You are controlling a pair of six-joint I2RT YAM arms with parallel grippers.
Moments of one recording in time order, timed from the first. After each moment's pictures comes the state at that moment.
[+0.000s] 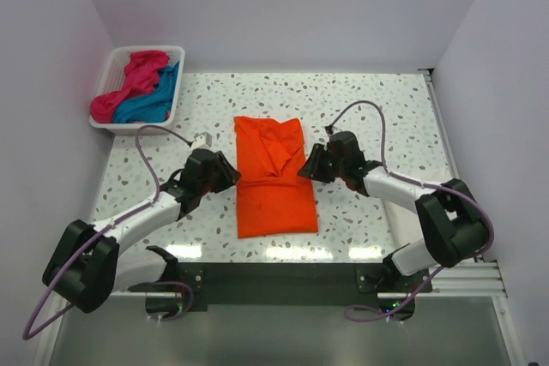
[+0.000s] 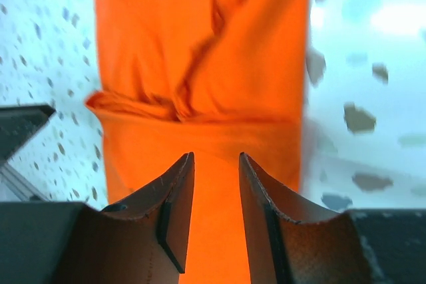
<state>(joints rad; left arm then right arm) -0.49 1.20 0.49 0.03 -0.08 -0.83 0.50 1.49 0.68 0.07 -0.22 0.71</state>
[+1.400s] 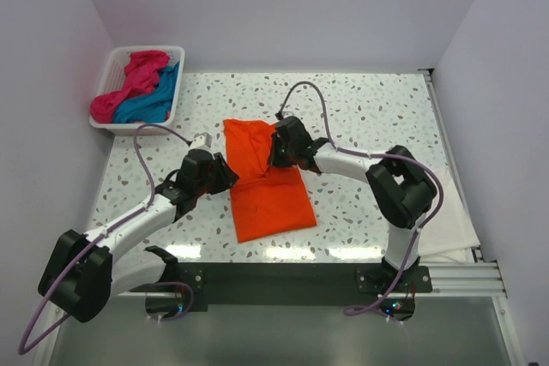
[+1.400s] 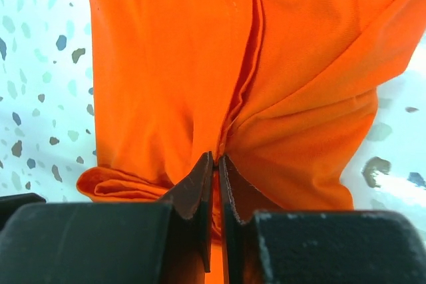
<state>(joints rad) -0.48 1.12 0.51 -0.06 -0.06 -0.75 0.71 1.87 1.18 -0.09 0.02 0.63</state>
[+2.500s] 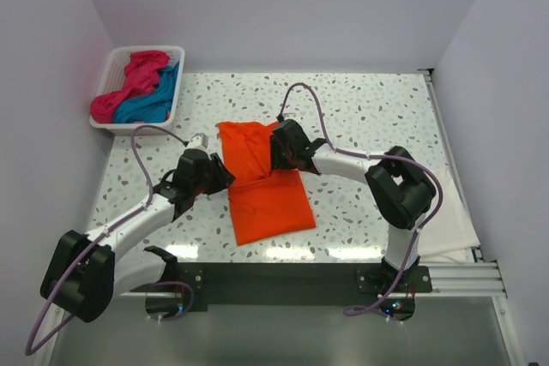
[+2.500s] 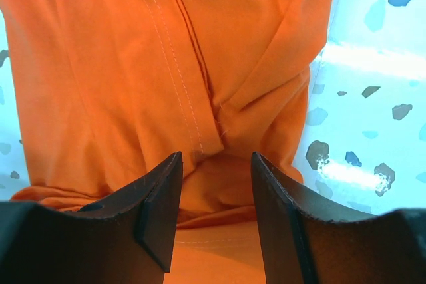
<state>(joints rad) -0.42 1.12 0.49 -0.06 -0.02 -0.72 0.74 1.88 1.20 -0.18 0.19 0.56</state>
